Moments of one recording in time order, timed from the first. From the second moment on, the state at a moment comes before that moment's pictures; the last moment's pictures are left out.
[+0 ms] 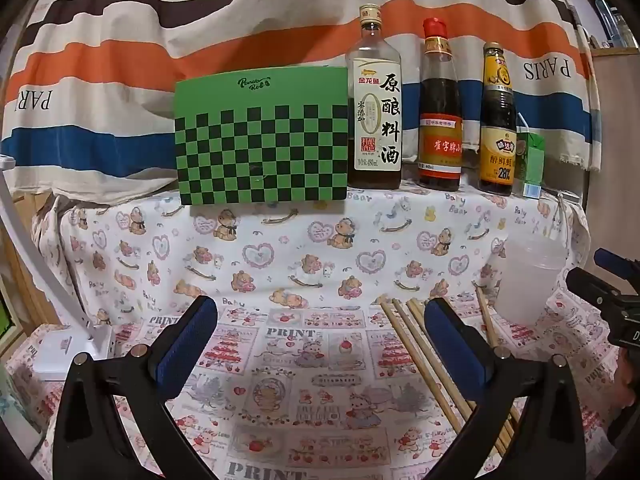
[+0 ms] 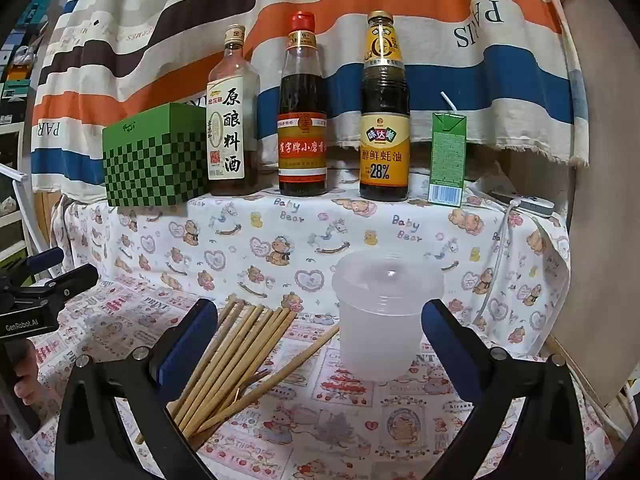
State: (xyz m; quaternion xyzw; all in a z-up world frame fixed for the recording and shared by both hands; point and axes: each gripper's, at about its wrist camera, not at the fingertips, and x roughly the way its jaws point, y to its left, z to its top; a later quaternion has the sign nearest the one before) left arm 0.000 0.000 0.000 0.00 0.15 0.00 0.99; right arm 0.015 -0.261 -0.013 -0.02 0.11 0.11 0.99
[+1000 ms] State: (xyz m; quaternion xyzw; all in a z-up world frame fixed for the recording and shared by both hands) left arm 0.001 0.006 -0.004 0.00 0.15 0.00 0.99; right arm 0.015 -0.261 -0.012 -0.01 0.11 0.11 0.99
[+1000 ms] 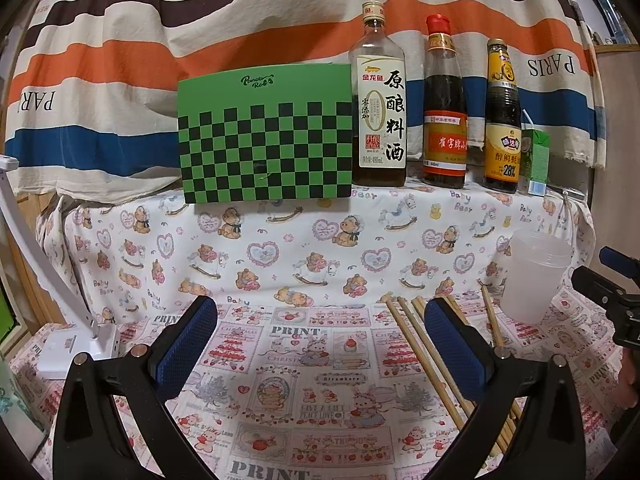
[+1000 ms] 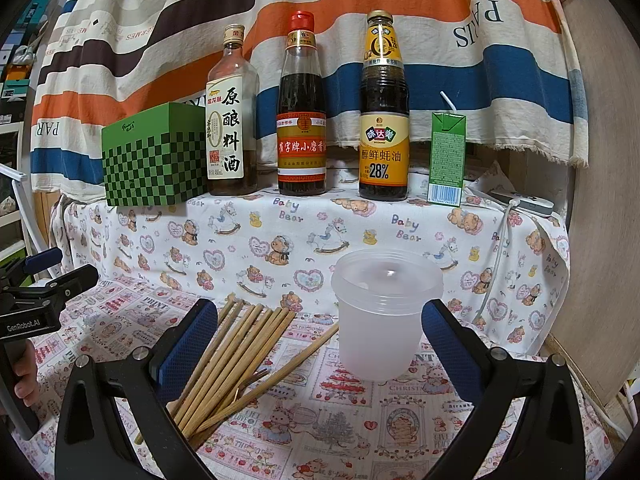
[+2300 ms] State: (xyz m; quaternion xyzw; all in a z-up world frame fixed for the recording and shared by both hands) left arm 0.000 0.003 -0.003 0.00 0.15 0.00 0.99; right arm 0.015 -0.261 -0.012 -0.01 0.11 0.10 0.99
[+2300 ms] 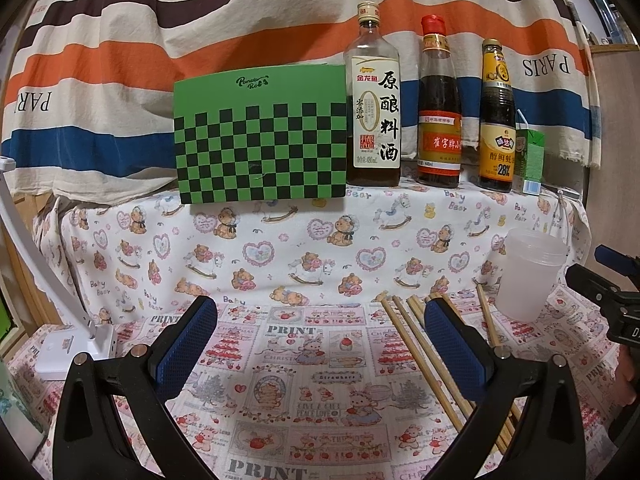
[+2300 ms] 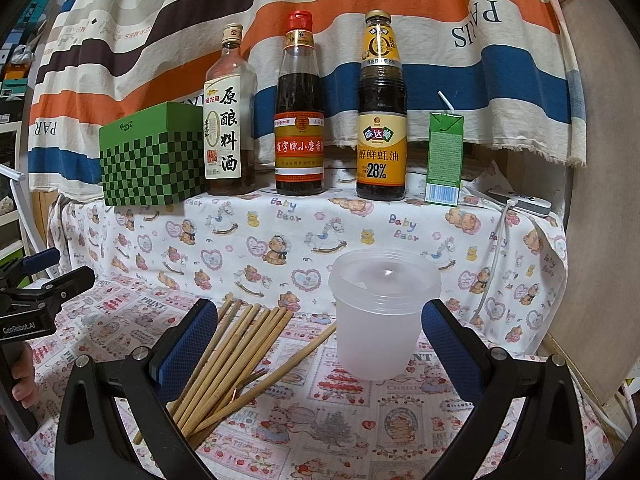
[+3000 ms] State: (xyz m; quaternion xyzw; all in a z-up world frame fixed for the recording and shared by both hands) left arm 0.001 0.007 -0.001 -0.01 0.16 -0.01 0.99; right arm 0.015 -0.259 -0.012 -0.01 0.11 0.10 0.99
